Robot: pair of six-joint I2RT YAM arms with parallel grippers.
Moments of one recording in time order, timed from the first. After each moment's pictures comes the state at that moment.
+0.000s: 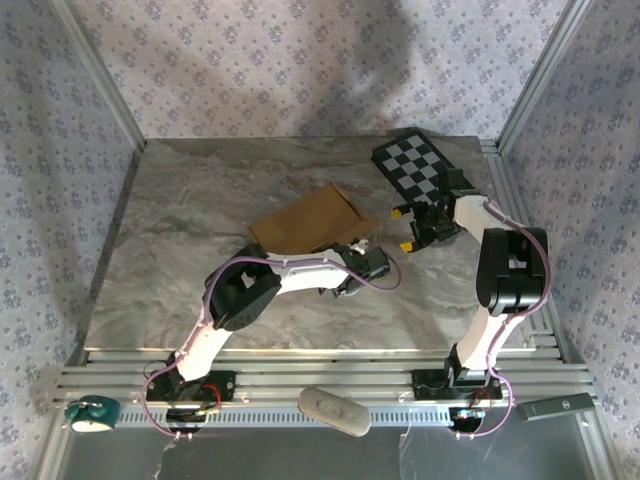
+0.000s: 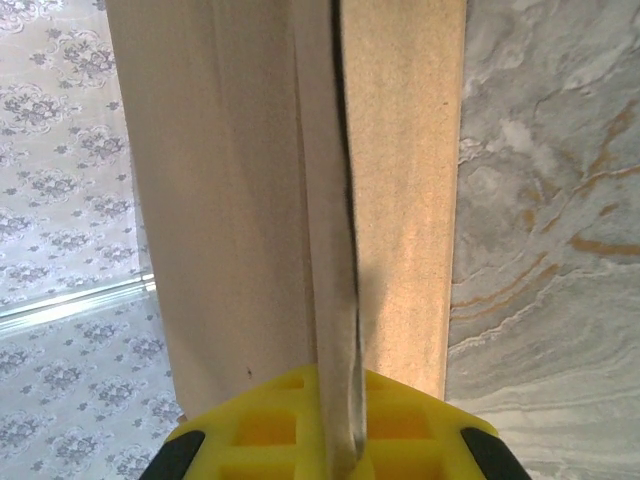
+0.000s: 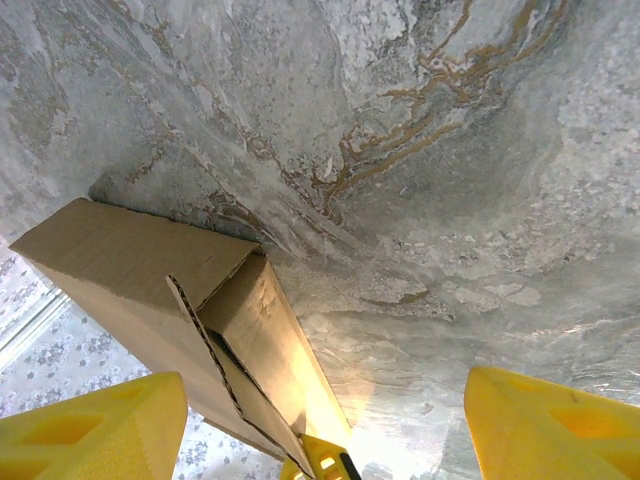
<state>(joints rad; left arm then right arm) -1.09 2.16 1.52 -0.83 -0.97 0.02 0.01 1.79 1.19 -0.64 -0.62 1.18</state>
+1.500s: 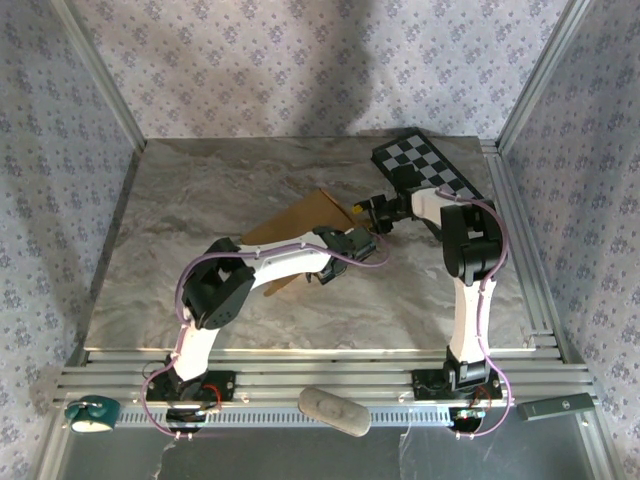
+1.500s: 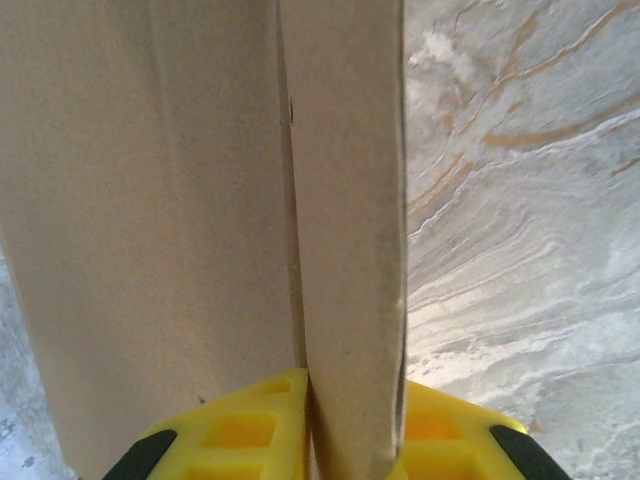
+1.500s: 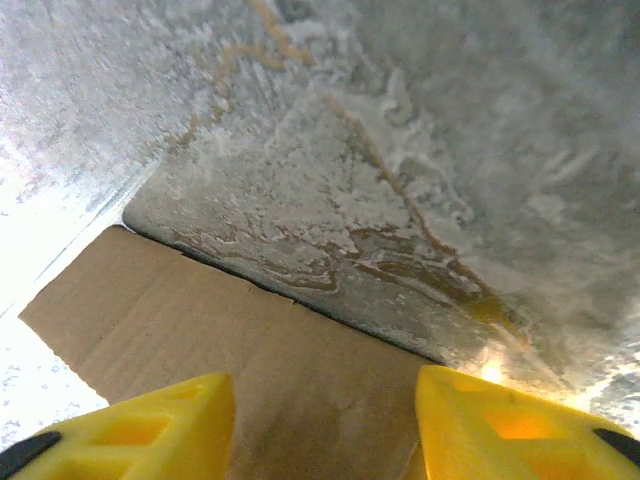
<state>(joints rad) -1.01 2.03 1.52 -0.93 -0.60 -0.02 0.21 2.12 1.40 -0.38 -0.73 1.41</state>
